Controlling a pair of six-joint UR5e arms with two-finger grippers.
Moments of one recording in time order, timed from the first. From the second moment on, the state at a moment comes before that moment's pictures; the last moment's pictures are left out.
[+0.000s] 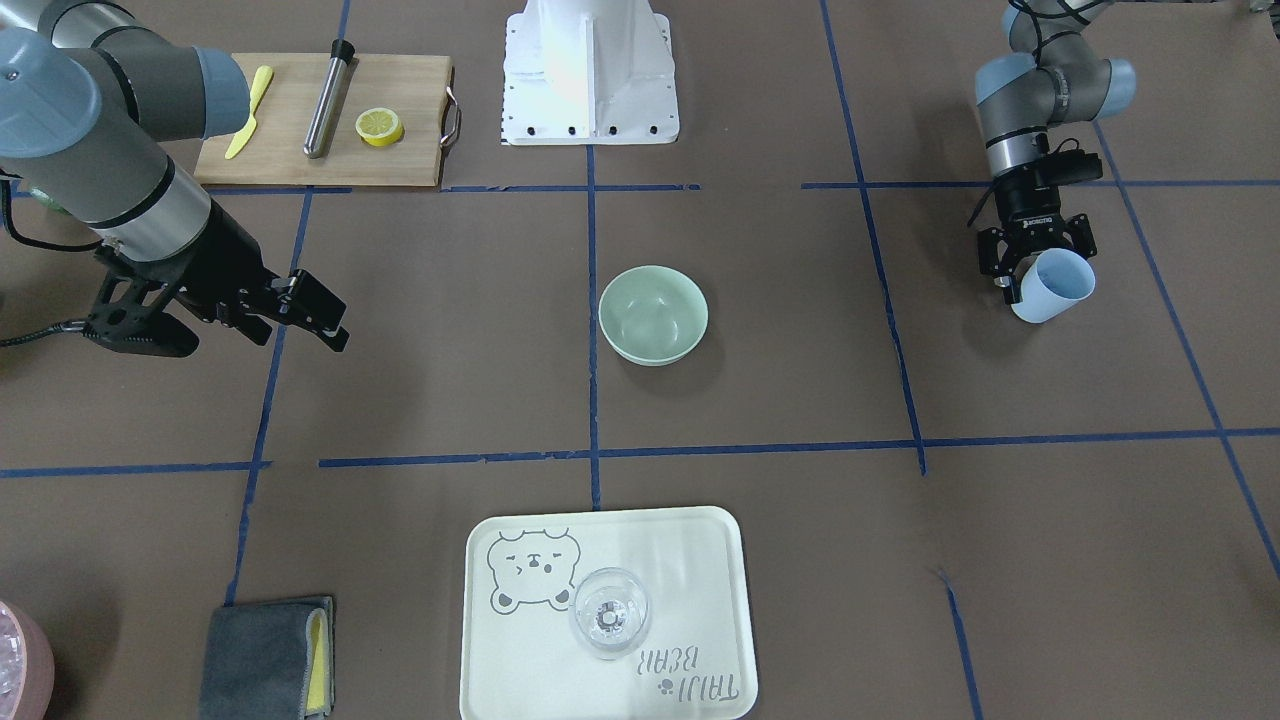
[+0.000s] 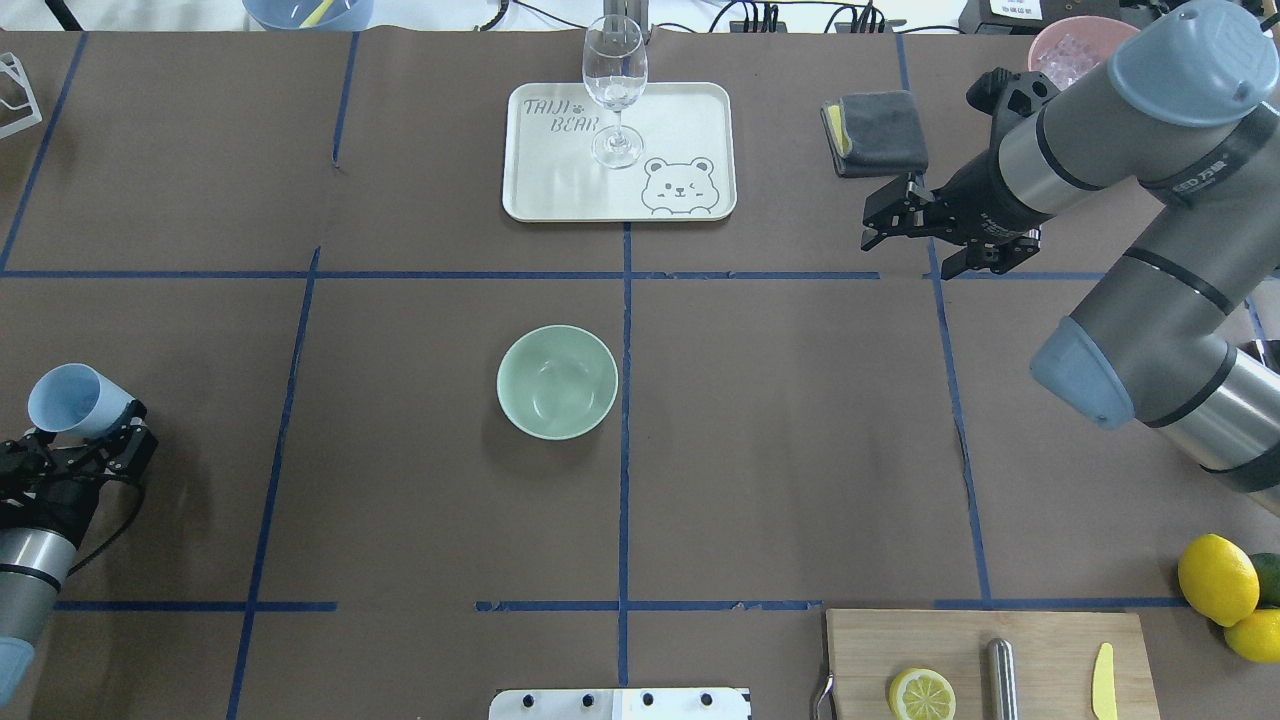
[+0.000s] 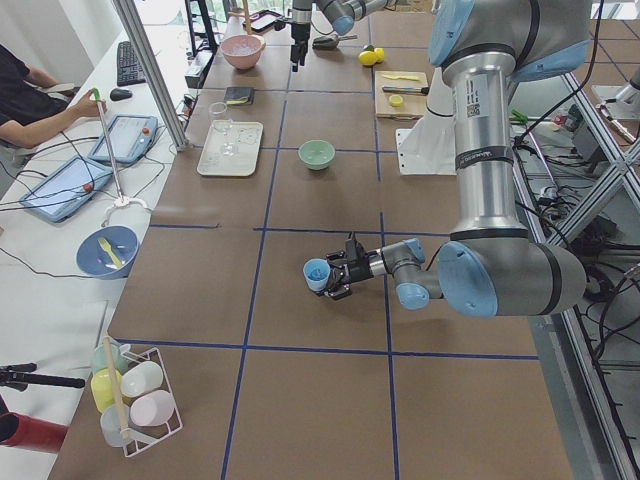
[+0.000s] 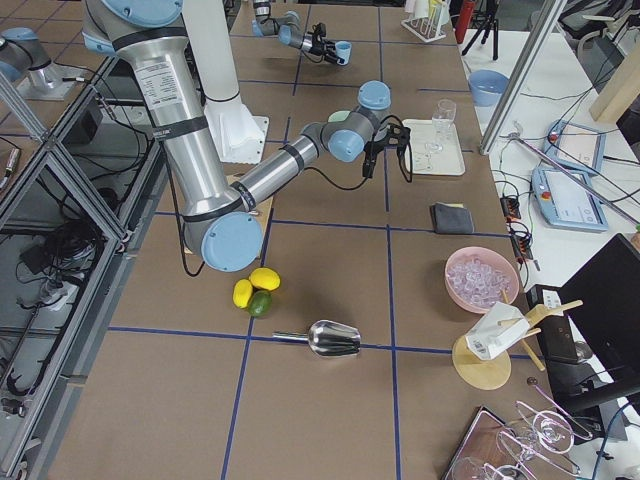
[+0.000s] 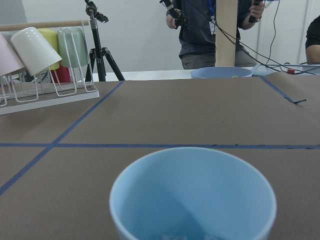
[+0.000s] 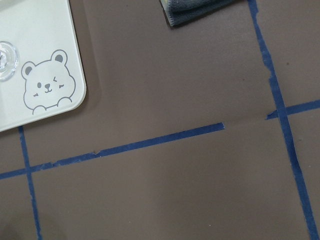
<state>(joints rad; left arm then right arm) -0.15 -1.30 -1.53 -2.58 -0.49 -1.60 0.91 -1.22 1.82 -1.31 2.20 1.26</state>
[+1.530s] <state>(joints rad) -0.27 -1.48 -1.55 -2.88 -0.52 -1.13 0.90 -1.22 1.82 -1.31 2.20 1.26</state>
